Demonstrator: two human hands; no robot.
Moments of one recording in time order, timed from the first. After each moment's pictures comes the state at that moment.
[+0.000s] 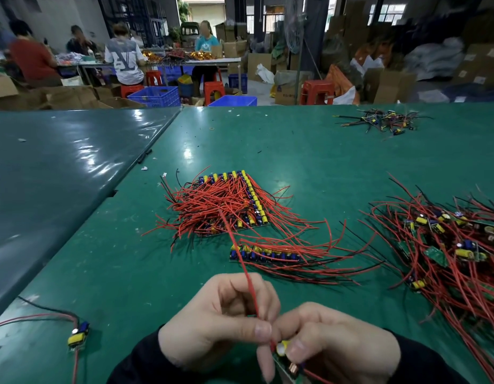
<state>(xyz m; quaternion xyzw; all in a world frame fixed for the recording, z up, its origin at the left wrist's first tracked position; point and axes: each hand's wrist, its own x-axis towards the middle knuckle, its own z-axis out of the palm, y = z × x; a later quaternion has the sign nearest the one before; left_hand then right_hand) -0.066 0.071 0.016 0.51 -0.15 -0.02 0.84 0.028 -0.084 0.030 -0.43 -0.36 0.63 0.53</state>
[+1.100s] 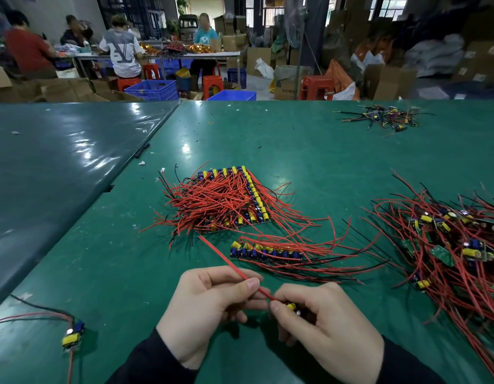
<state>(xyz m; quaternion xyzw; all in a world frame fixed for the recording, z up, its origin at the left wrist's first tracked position) -0.064 0.070 0.018 0.56 0.24 0.09 0.79 0.024 -0.085 0.017 -0.78 -0.46 0.16 0.40</state>
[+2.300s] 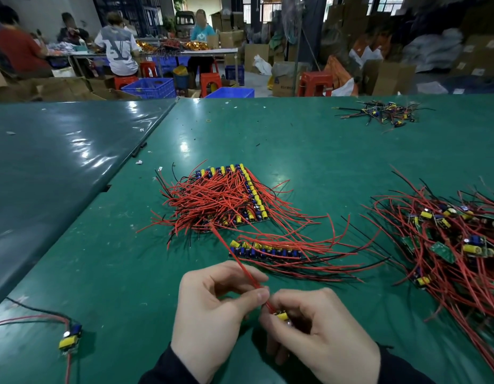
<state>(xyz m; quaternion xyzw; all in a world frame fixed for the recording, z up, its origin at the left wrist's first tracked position) -0.061 0.055 0.012 0.70 0.16 0.25 0.65 0.015 -0.081 0.017 -0.74 -0.41 0.26 0.47</state>
